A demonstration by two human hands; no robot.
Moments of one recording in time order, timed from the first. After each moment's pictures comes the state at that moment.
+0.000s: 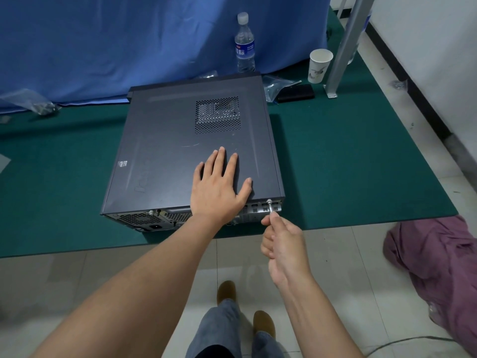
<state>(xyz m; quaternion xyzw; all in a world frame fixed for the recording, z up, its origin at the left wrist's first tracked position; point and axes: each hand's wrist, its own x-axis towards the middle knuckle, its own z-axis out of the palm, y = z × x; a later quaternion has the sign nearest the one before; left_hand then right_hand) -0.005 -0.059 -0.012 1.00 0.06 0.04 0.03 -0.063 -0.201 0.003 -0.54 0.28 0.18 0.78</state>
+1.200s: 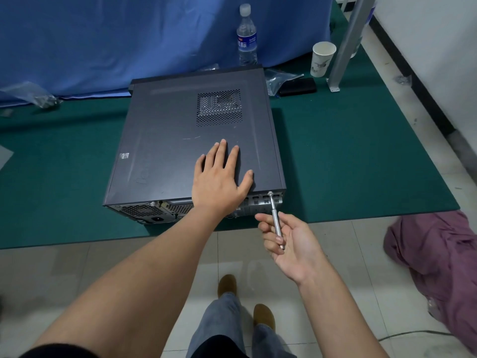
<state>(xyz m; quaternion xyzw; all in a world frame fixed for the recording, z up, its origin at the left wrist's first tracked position) -0.004 -0.059 -0.013 1.00 0.06 0.05 0.03 -0.060 -0.226 0.014 -0.32 0.31 0.36 0.82</state>
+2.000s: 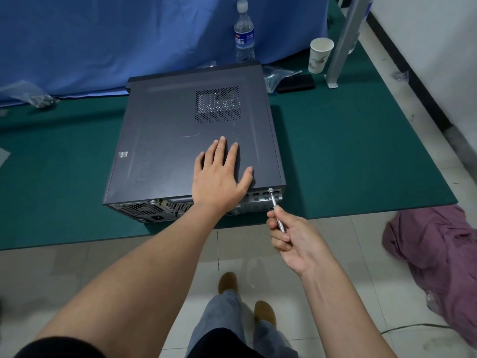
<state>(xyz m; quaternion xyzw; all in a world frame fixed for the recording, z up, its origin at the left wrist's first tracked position) -0.004 -0.058 -0.014 1.00 0.06 0.05 0.03 -0.059 -0.228 0.011 -0.44 0.29 0.31 0.79</state>
